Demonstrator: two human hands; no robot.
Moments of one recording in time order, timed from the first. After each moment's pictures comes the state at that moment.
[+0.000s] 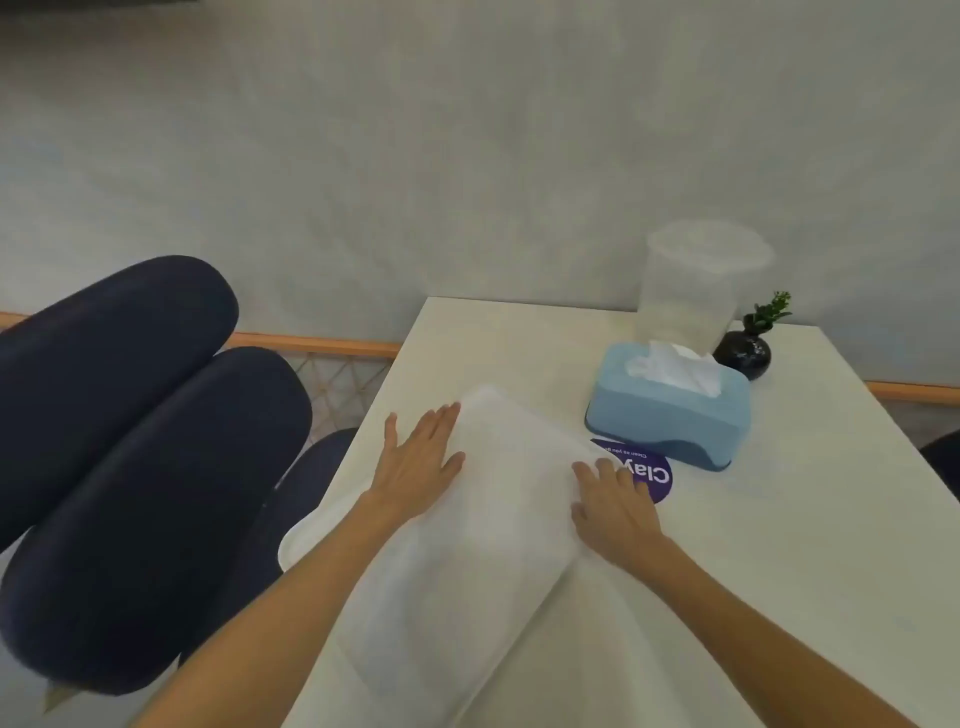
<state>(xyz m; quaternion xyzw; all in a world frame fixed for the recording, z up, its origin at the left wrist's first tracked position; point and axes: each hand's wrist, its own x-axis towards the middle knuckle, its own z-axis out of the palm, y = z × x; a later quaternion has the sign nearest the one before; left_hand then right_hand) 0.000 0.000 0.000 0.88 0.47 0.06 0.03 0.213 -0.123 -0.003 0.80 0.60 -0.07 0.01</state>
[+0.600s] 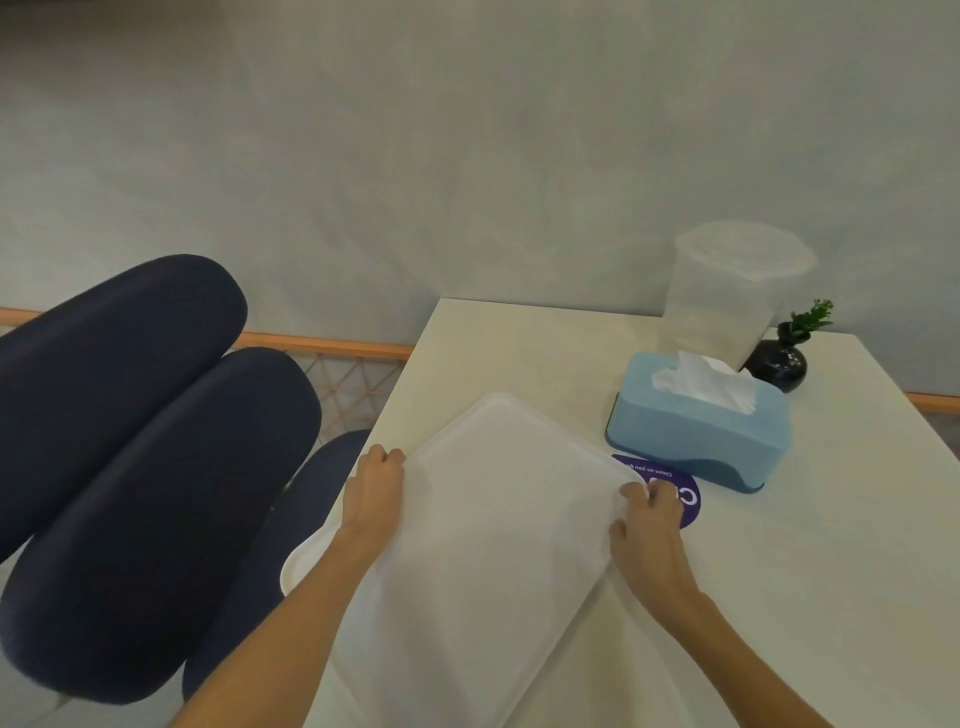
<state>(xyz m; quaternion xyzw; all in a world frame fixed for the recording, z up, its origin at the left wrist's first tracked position) -0.040 0.026 -0.031 0.77 0.63 0.07 0.09 0.218 -0.121 -0.019 0.85 0.47 -0.13 -0.20</state>
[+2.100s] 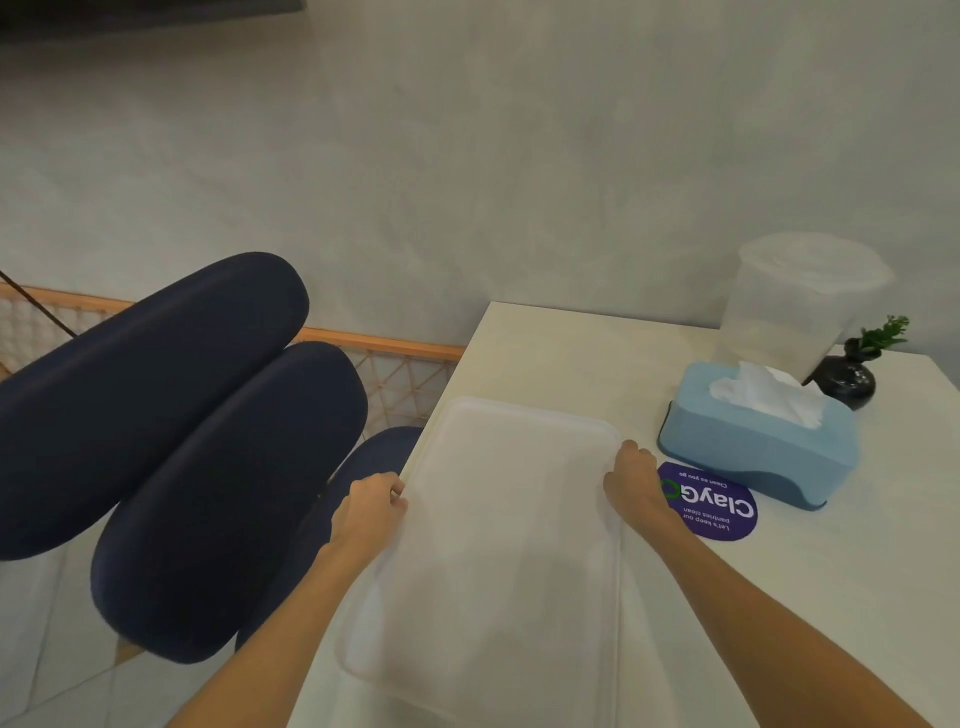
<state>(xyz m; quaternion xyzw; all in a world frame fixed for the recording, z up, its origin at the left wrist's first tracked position) -0.116 0.007 -0.024 0.68 0.69 0.11 0.23 0.183 -0.037 -0.001 0.85 0.46 -0.20 -0.16</state>
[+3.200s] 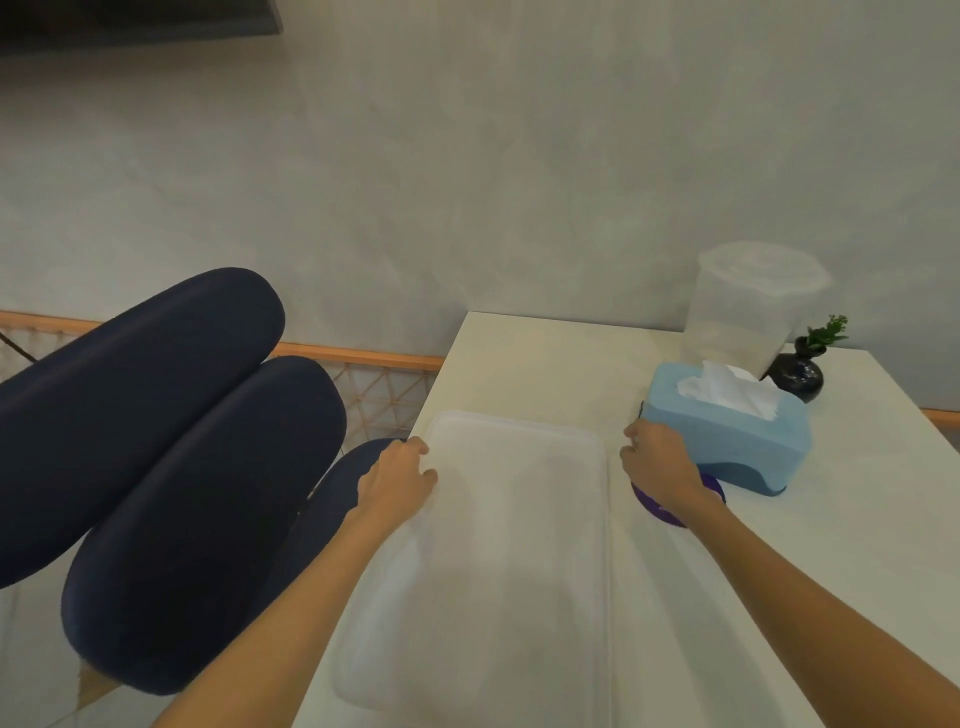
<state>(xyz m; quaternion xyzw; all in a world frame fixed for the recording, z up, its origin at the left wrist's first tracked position) -0.070 0.010 0.024 0.74 0.63 0.12 0.21 0.220 -0.061 0.036 0.83 0.50 -0.11 -0.22</state>
